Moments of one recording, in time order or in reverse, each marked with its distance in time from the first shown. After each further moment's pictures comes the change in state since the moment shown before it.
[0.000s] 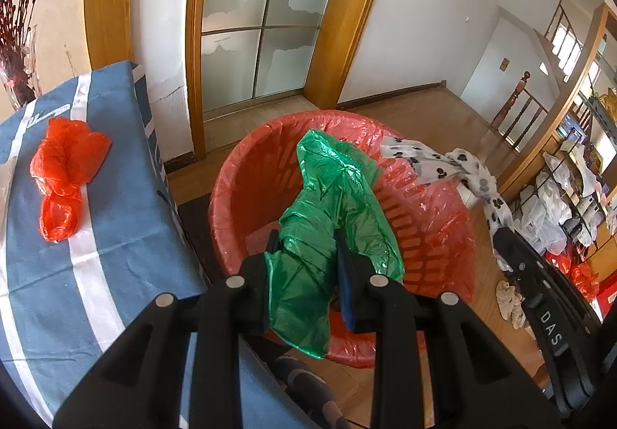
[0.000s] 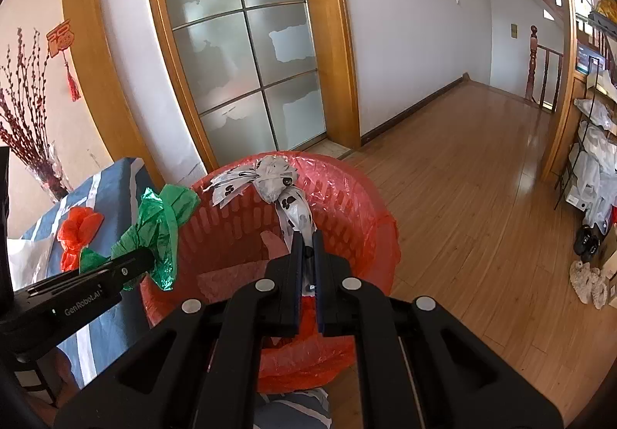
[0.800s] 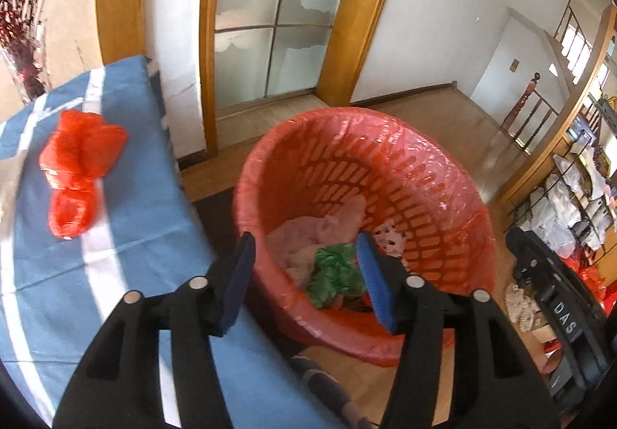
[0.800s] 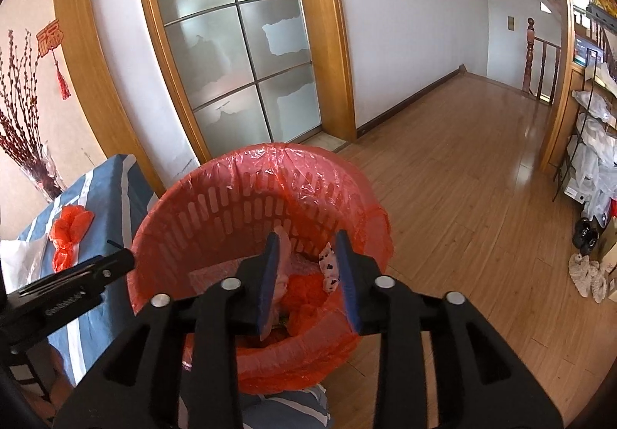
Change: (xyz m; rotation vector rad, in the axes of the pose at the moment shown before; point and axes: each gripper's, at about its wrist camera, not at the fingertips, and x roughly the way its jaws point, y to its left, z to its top) left arm -0.005 0.019 -0.007 -0.005 -0.010 0.054; right arm 0.008 -0.006 -0.002 0.013 0.025 -0.015
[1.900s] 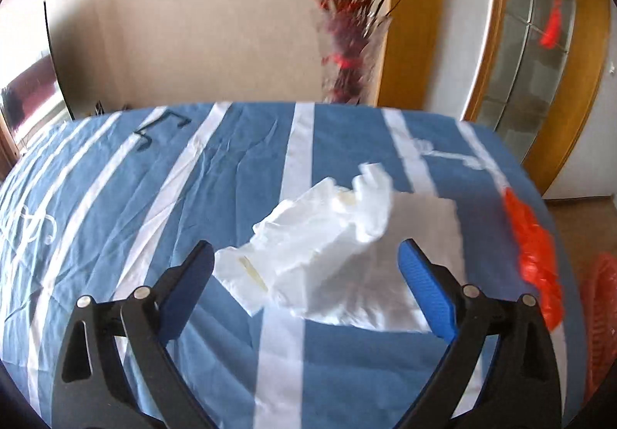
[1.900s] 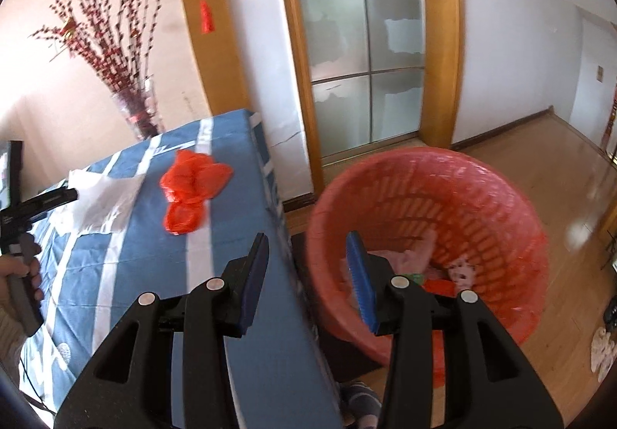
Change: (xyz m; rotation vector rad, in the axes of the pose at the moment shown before) left arm -0.120 0.338 -0.002 -0.406 -0.121 0.603; right arm -0.007 0.162 -0.016 -0.268 0.050 0.271
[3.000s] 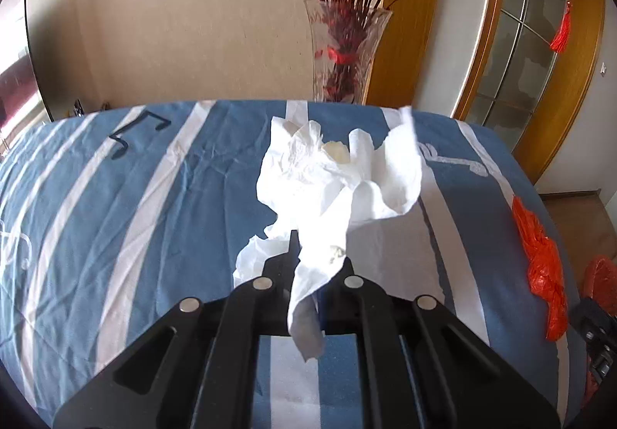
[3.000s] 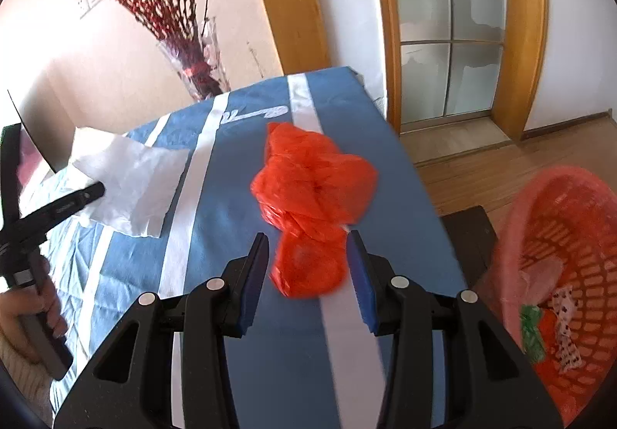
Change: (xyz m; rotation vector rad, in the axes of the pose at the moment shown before) left arm 0.019 0.009 0.011 0.023 0.000 -0.067; right arm 0.113 0.119 0.033 -0.082 0.174 0.190
